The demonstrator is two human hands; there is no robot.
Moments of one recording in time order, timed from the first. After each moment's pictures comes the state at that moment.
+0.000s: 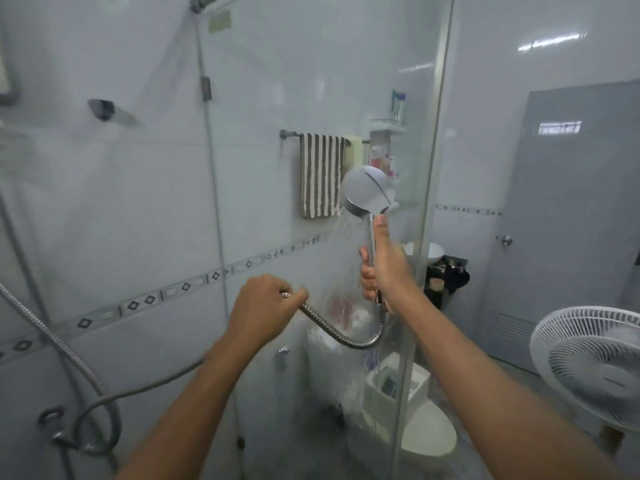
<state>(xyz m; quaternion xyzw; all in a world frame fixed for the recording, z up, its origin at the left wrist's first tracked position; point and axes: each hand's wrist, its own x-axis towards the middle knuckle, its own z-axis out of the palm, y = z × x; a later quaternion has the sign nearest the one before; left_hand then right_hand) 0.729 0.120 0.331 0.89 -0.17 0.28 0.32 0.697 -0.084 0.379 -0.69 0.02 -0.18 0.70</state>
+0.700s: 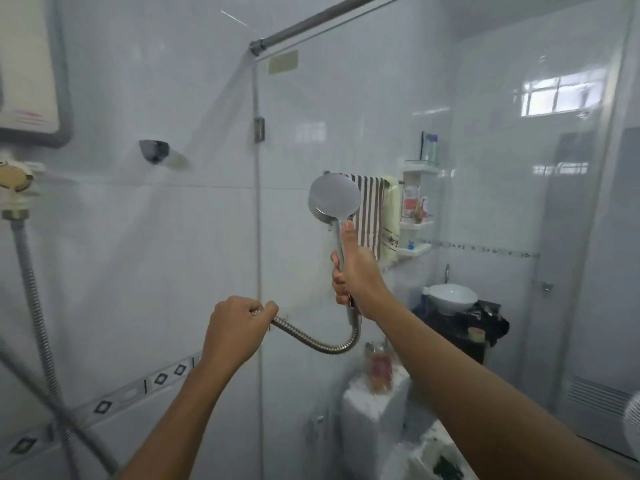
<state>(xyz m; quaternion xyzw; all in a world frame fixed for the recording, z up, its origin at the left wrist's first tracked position) 0.901 0.275 0.360 0.85 -0.11 0.30 0.42 0.885 0.074 0.436 -0.70 -0.06 -0.15 0.70</state>
